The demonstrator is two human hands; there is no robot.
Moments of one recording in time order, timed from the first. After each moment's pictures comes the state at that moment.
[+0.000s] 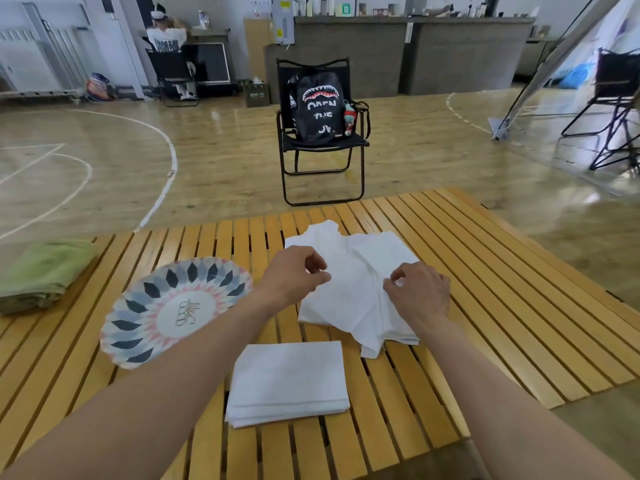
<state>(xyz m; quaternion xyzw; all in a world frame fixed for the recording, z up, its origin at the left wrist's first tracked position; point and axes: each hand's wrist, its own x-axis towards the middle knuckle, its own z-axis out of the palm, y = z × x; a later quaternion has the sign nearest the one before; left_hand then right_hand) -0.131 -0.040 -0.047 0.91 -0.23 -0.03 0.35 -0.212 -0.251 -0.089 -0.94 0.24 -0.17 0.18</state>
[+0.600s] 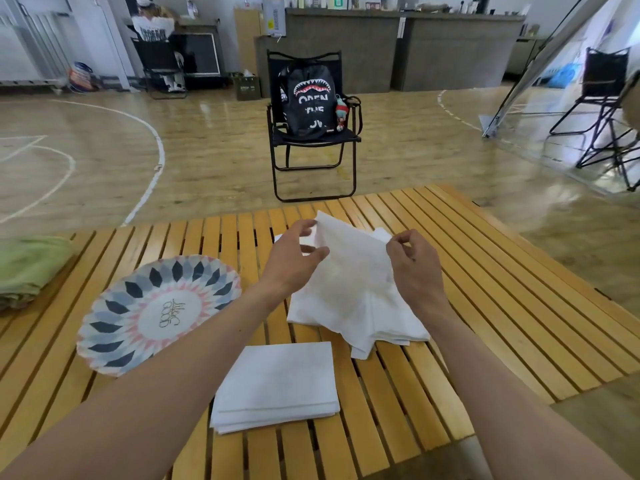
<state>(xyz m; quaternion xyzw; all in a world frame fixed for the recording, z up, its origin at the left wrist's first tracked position) -0.120 -0.063 -0.050 0.84 -0.20 -0.02 0.51 -0.221 -0.243 -0.045 -0.78 0.17 -0.25 0.55</state>
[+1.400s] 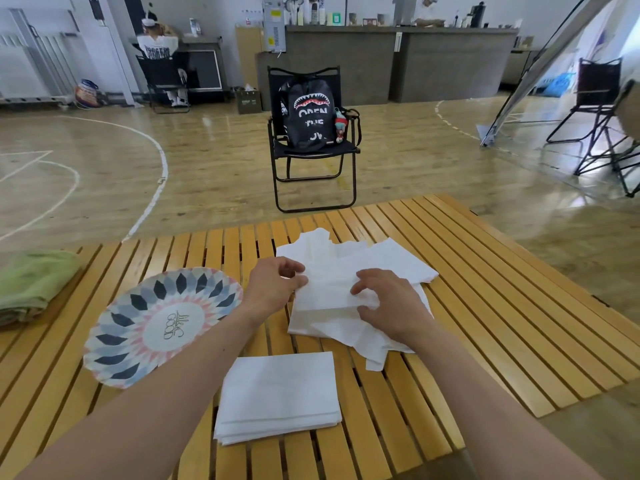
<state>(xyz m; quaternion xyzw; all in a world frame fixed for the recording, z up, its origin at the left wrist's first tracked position) -0.116 -0.036 -0.066 0.87 -0.13 -0.02 0.48 -0.222 -0.243 -0.074 -0.97 0.03 -0.08 0.24</state>
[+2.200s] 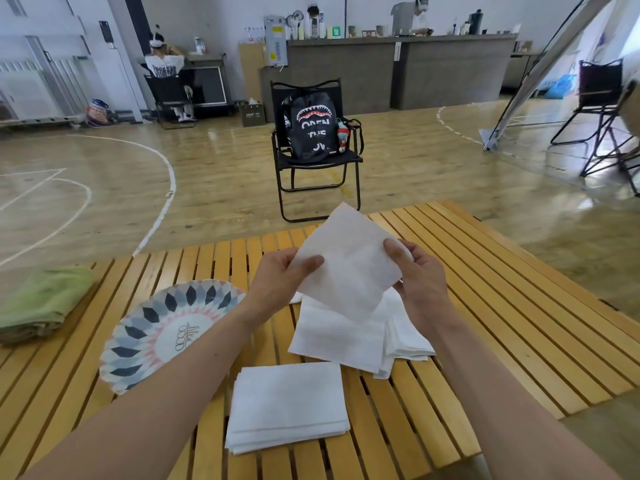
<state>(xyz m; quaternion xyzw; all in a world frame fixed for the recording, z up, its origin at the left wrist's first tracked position) -0.135 -0.033 -0.021 0.78 -0.22 -0.03 0.58 -0.225 -0.235 -0.021 -0.55 0.14 -0.21 0.79</state>
